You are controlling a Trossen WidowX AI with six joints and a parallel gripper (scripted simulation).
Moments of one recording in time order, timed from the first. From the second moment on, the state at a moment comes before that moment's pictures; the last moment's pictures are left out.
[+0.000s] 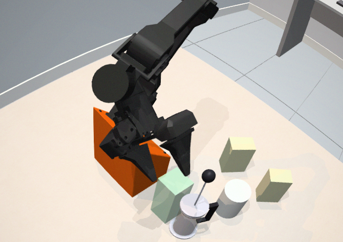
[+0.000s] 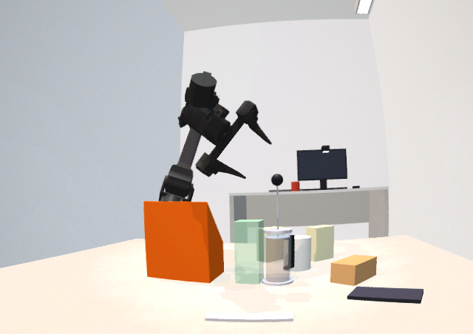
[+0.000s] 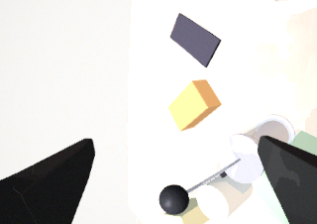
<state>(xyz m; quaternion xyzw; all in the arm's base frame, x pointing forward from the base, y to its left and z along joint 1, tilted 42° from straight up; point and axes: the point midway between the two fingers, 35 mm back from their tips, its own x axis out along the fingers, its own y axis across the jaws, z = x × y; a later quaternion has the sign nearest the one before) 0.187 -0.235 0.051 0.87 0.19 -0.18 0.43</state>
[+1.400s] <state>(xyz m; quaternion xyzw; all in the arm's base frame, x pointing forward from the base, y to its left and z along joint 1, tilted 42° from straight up) 0.228 -0.155 0.086 0.37 0.21 -0.04 0.91</state>
